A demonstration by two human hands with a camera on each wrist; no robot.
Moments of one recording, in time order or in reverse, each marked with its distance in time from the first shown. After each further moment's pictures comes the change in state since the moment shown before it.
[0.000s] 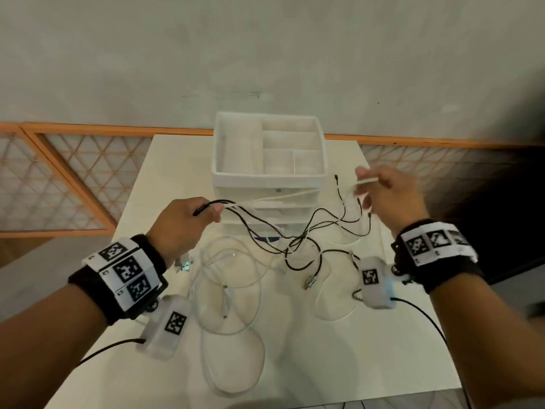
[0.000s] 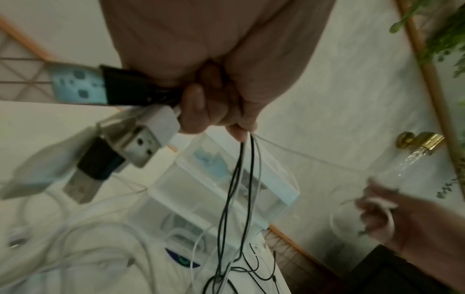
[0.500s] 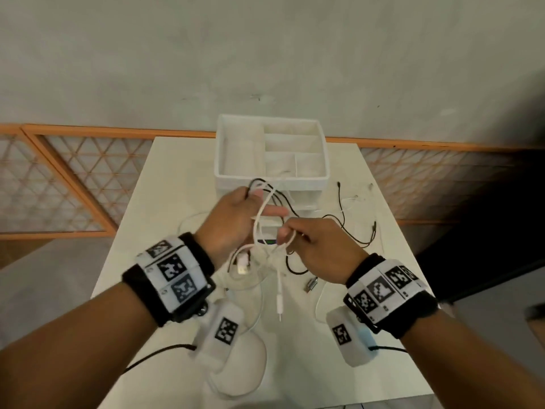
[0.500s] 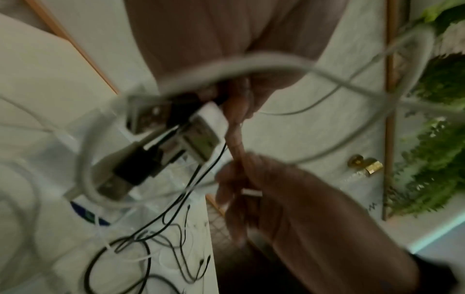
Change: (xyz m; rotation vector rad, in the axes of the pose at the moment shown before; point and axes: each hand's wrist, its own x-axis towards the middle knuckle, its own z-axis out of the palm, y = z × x) left_hand -0.013 0.055 0.040 -0.504 -0.204 -0.038; right_hand -0.068 -0.028 0.067 -0.259 -0.590 -0.312
